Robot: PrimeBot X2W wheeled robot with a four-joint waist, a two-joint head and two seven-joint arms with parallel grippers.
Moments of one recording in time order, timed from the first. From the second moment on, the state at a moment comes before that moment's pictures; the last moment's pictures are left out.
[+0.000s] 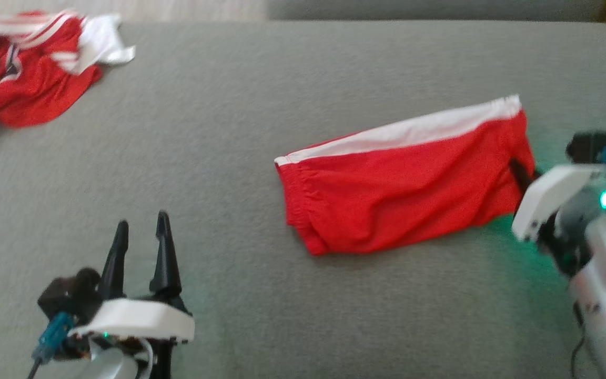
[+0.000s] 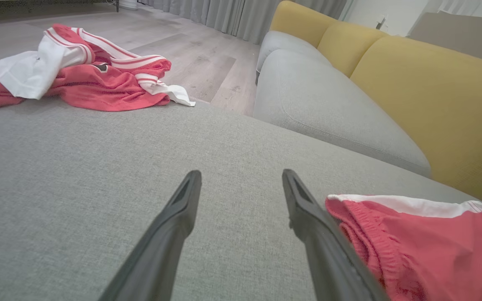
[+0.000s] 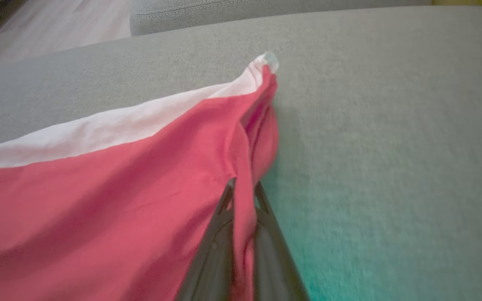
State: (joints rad) left arm -0.12 0.43 -0.59 -0.06 -0.89 0.40 -0.22; right arm -0.55 -0.29 0.20 0.75 0.46 0.13 0.26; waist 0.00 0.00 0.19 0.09
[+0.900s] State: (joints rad) left arm -0.09 0.42 -0.63 -0.03 -0.88 0.40 -0.22; right arm -0.37 -0.08 0.16 0.41 0.19 0.13 0.33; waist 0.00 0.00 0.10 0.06
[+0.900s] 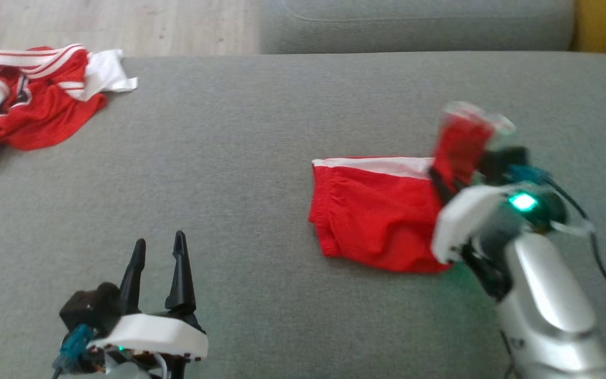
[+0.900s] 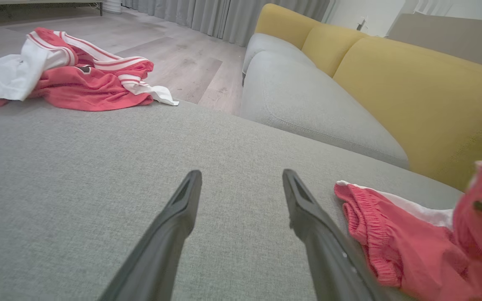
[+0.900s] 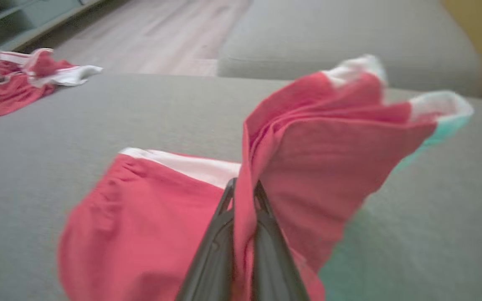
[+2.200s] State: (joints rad) left arm -0.07 0.40 -0.64 0.00 -0.88 0.39 -0.23; right arm -0.44 -0.07 0.56 0.51 0.34 0.13 0.15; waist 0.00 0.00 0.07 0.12
